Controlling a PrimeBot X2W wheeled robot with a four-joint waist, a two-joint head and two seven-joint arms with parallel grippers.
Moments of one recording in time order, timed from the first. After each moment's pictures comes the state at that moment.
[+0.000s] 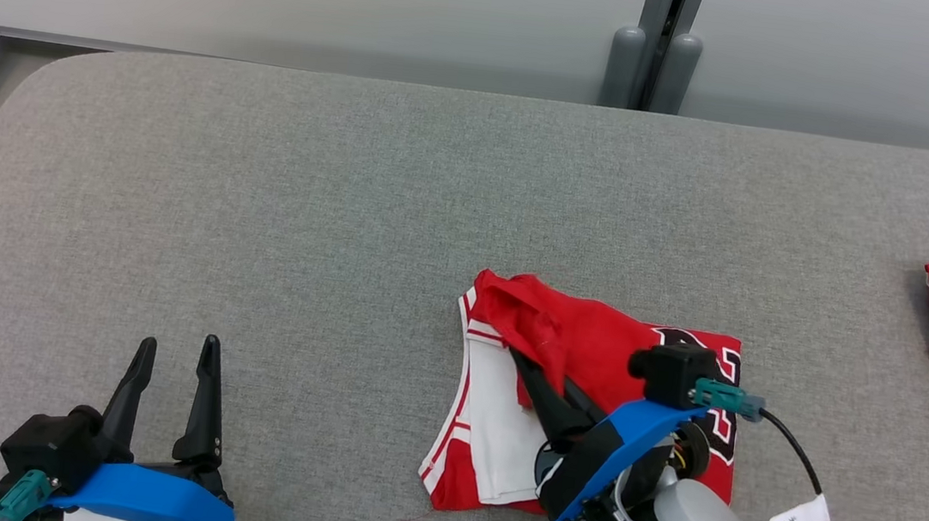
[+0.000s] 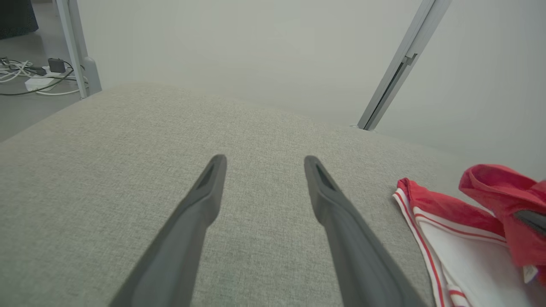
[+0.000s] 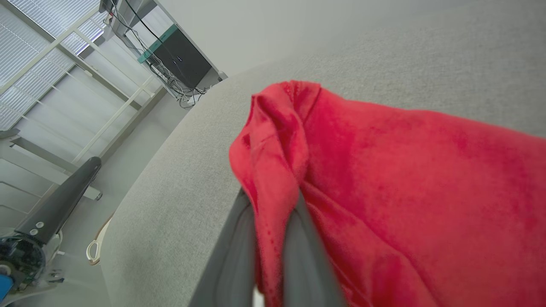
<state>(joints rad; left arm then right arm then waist) -0.04 0.31 -0.32 0.17 -0.63 0.09 -0.26 -0.41 -0.05 0.51 0.51 0.73 0.13 -0.04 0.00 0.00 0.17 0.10</state>
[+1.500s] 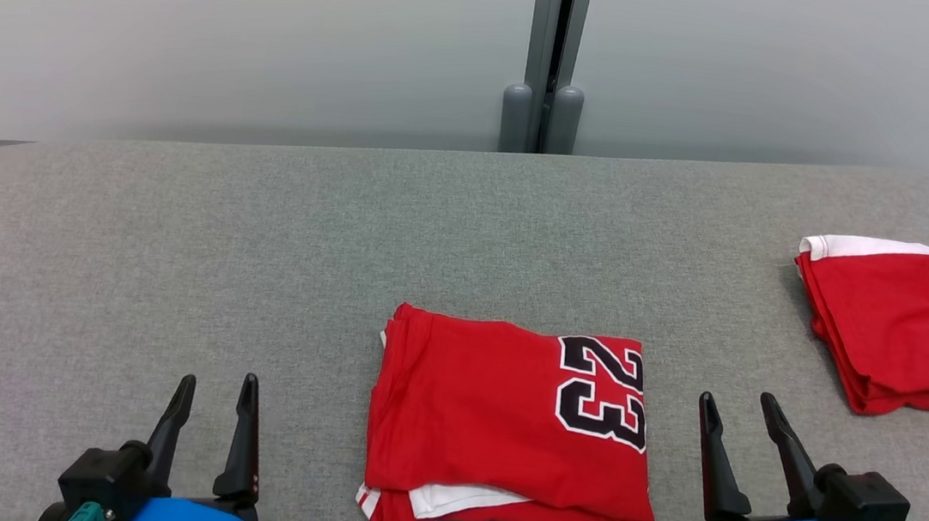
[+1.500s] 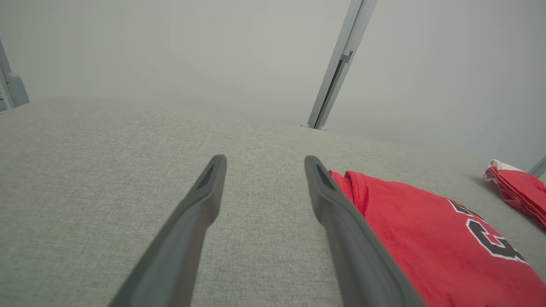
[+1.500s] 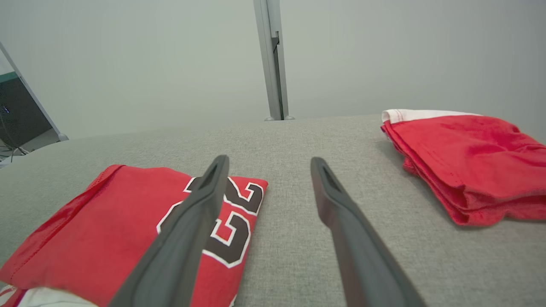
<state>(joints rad) -0.01 0.19 -0.28 0.24 -0.49 0.04 -0.26 -0.09 -0.05 0.04 0.33 0.17 0.13 -0.26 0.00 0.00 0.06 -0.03</state>
